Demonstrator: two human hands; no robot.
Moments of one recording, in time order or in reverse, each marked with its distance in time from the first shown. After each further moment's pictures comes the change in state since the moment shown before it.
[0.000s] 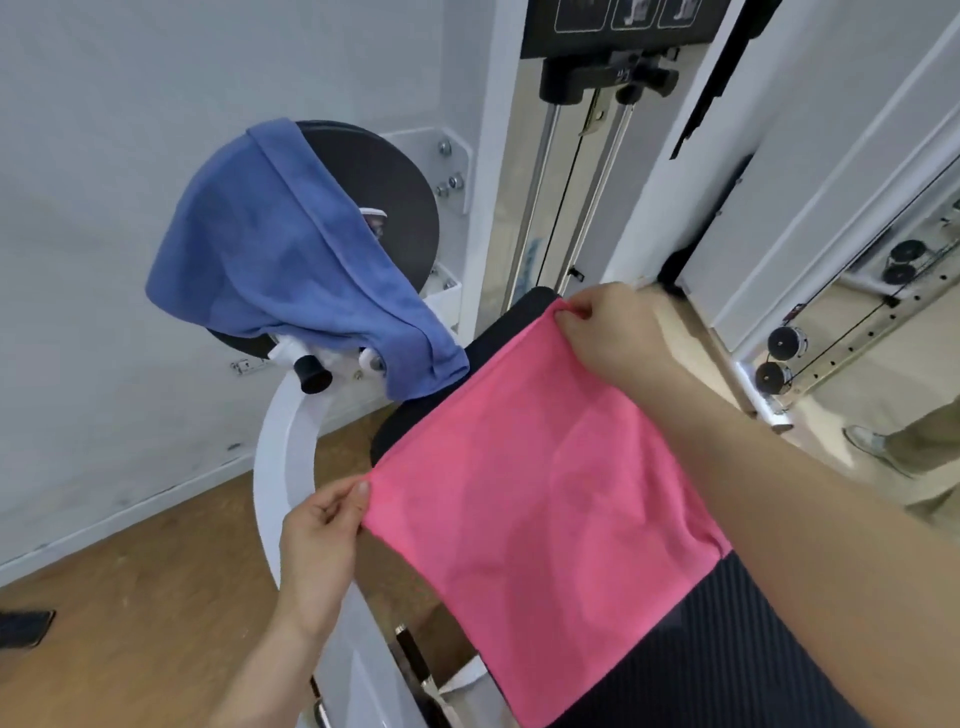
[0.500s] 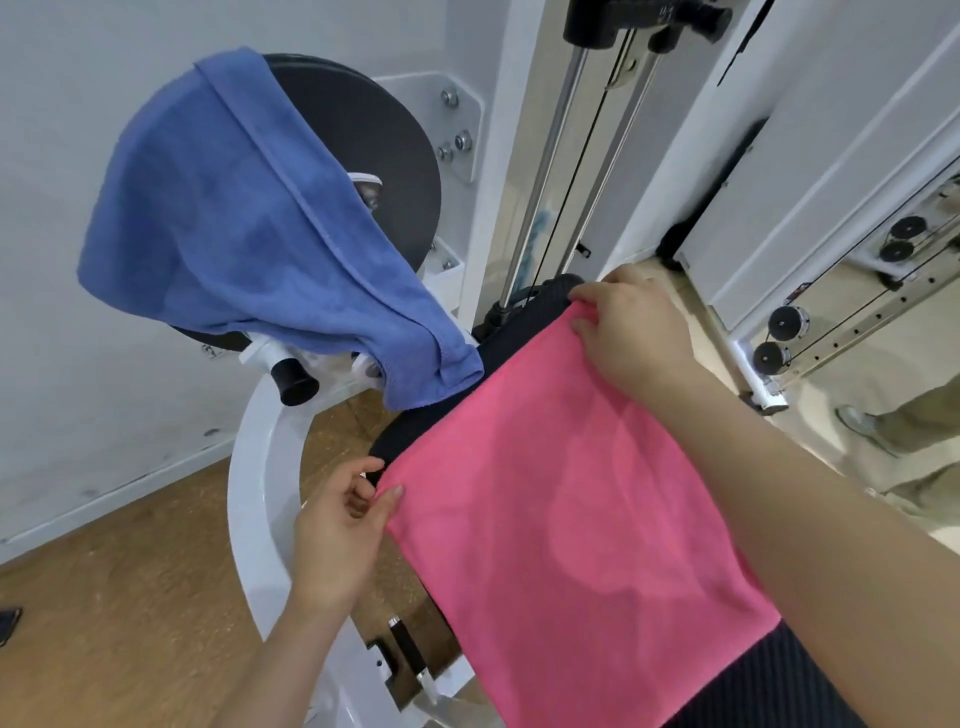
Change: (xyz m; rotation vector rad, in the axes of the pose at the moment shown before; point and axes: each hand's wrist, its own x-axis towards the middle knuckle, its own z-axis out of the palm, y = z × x) left_hand 0.062 -0.021 0.018 0.435 0.007 0.113; right_hand 0.044 0.021 0.046 -0.307 0.025 -0.096
